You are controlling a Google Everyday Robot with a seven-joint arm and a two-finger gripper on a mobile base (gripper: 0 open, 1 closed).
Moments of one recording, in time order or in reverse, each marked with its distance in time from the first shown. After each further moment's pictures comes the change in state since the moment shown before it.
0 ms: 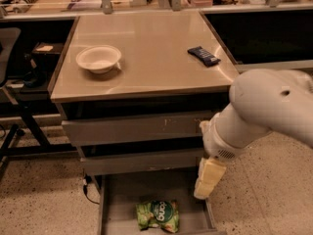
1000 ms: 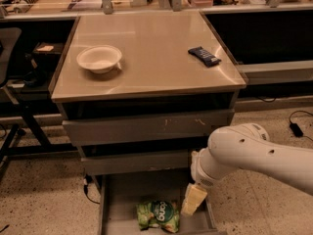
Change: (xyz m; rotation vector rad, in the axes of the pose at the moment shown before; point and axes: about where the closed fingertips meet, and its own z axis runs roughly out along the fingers) arm 0.029 0.010 0.143 -0.031 -0.018 0.082
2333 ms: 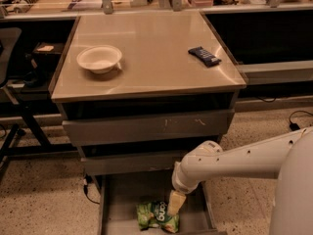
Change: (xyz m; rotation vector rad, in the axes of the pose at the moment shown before) arm 0.001 -0.030 0.159 0.010 0.031 -0.075
